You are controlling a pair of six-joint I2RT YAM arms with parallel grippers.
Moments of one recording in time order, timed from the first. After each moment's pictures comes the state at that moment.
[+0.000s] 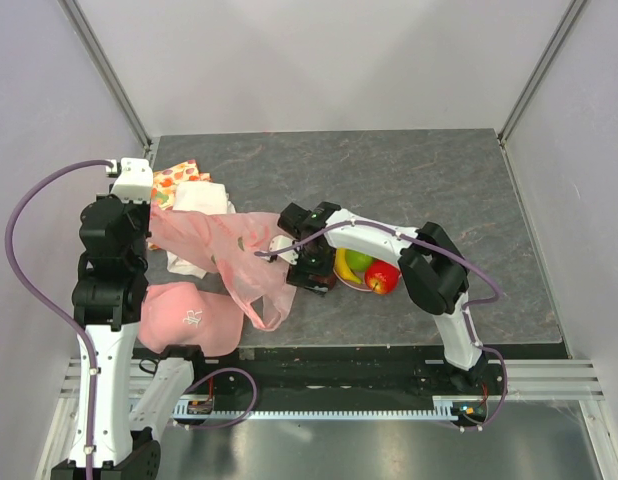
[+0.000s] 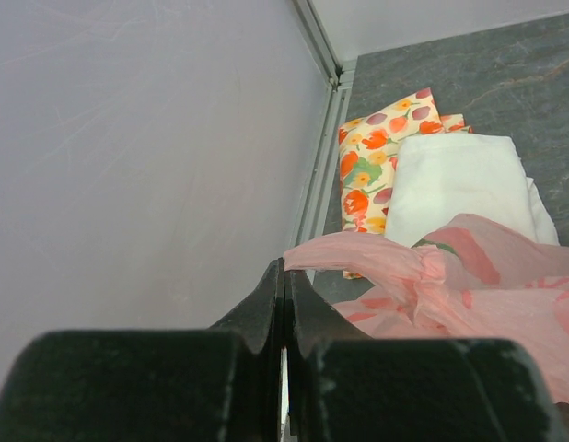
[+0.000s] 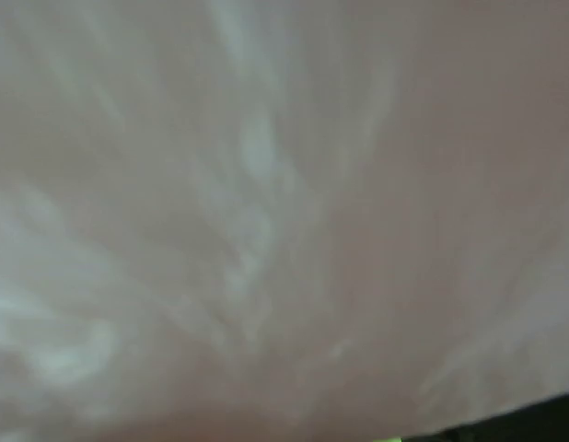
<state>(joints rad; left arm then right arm) -0.01 0.76 1.16 -0.60 -0.38 0.39 0.90 2.09 1.68 -1.02 -0.13 -0.45</state>
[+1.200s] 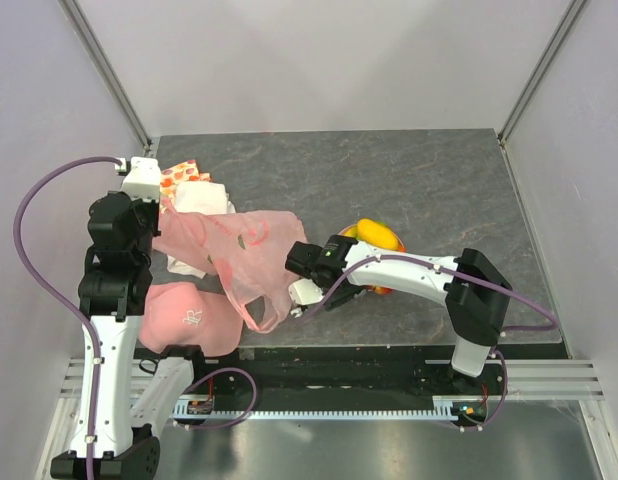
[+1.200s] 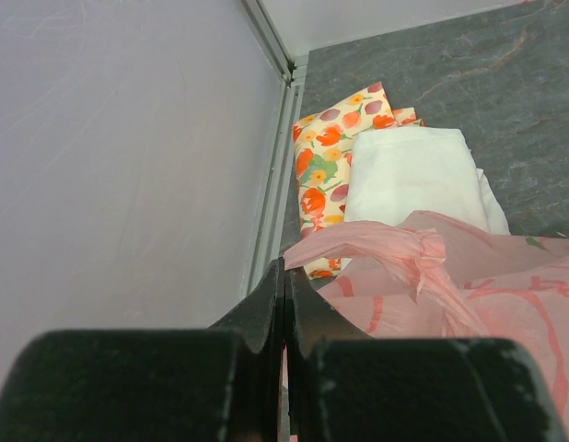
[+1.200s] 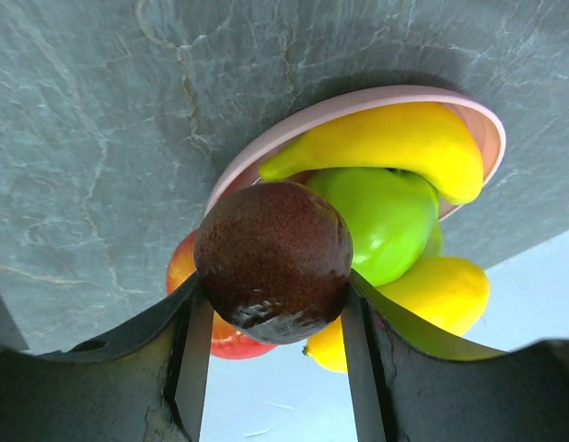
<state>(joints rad) -0.01 0.78 1.13 -0.58 -0.28 0.34 1.08 1.78 1.38 -1.11 0.33 -0.89</state>
